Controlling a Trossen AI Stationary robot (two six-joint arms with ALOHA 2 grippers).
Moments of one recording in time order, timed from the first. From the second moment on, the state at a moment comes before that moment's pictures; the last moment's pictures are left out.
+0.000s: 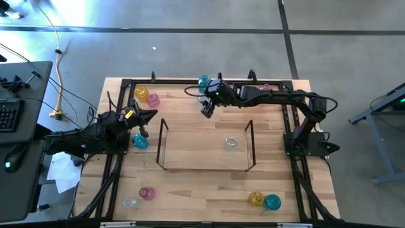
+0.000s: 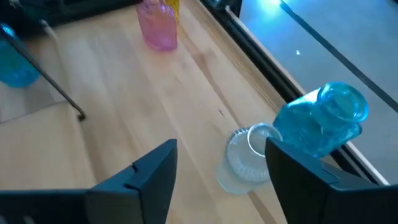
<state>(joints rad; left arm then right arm) 0.22 0.05 0.02 0.11 -0.21 0.03 -0.27 1.77 1.39 -0.32 0.19 0.11</state>
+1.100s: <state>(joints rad) 0.22 0.05 0.02 0.16 -0.28 0.06 -0.38 1.94 1.39 -0.18 0.18 0.12</state>
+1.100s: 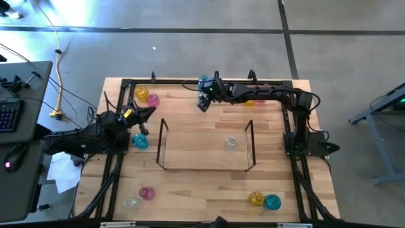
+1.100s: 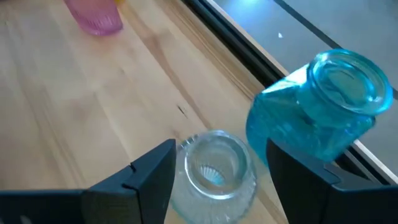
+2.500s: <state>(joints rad) 0.22 0.05 0.02 0.13 -0.27 0.07 -0.18 1.54 1.39 -0.69 0.17 0.18</state>
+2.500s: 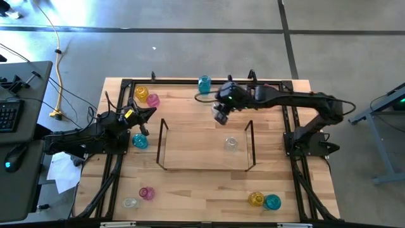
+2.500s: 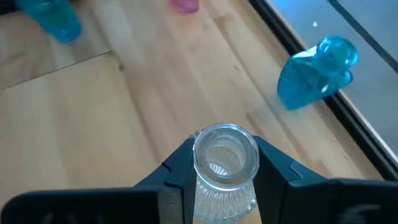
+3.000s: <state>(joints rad) 0.22 0.05 0.02 0.13 -0.27 0.06 -0.05 1.48 1.39 -0.89 0.21 0.18</state>
